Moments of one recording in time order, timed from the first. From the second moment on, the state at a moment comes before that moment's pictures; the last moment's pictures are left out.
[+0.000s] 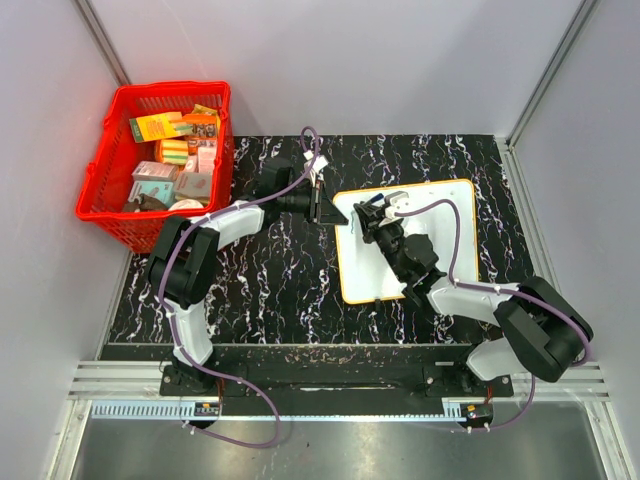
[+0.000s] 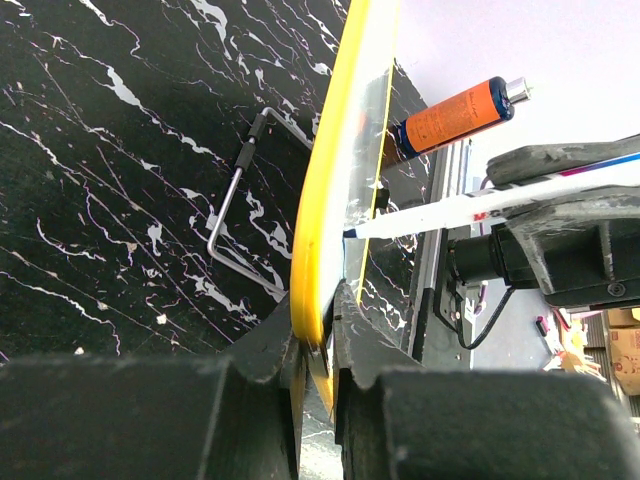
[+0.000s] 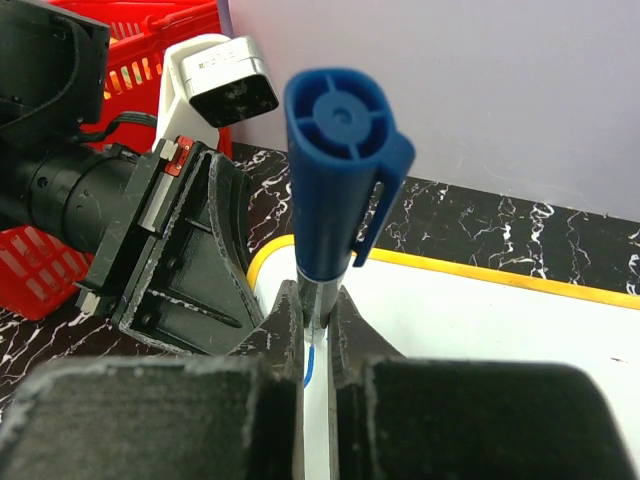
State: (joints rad) left arm -0.43 1.90 1.24 0.19 0.99 -0.43; right arm 0.71 1.40 0.52 1.09 0.24 0.02
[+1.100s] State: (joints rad) left arm -0.43 1.90 1.24 0.17 0.98 -0.43; right arm 0.71 1.39 0.45 1.14 0.31 0.05
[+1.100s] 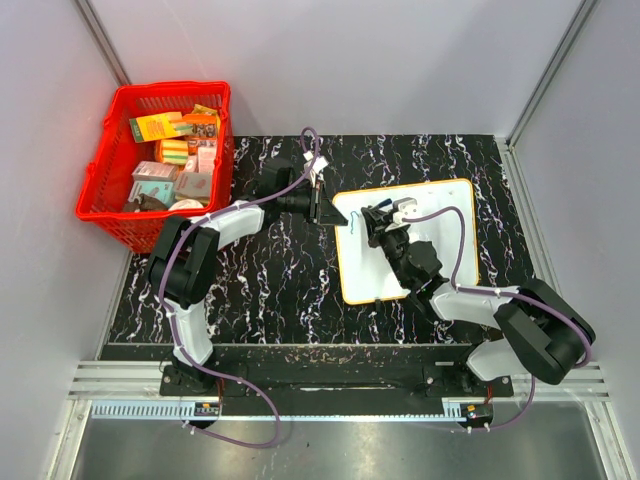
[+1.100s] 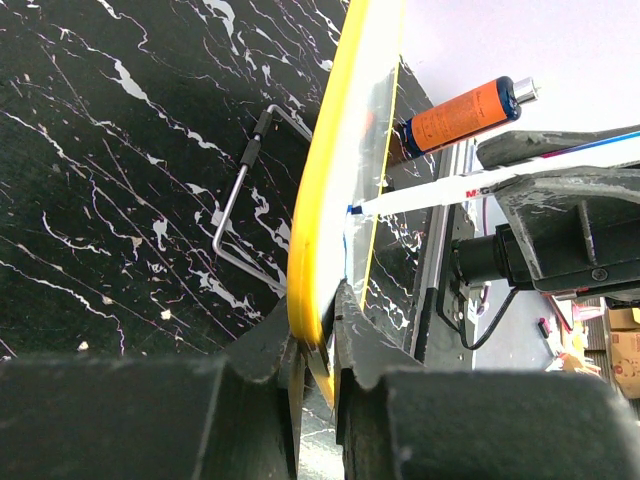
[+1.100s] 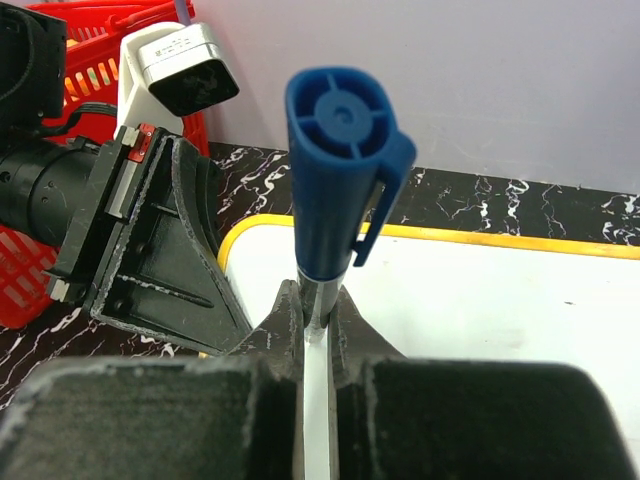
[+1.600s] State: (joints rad) left arm -0.43 1.90 1.24 0.17 0.98 -0.43; right arm 0.71 1.40 0.45 1.14 0.26 0.09
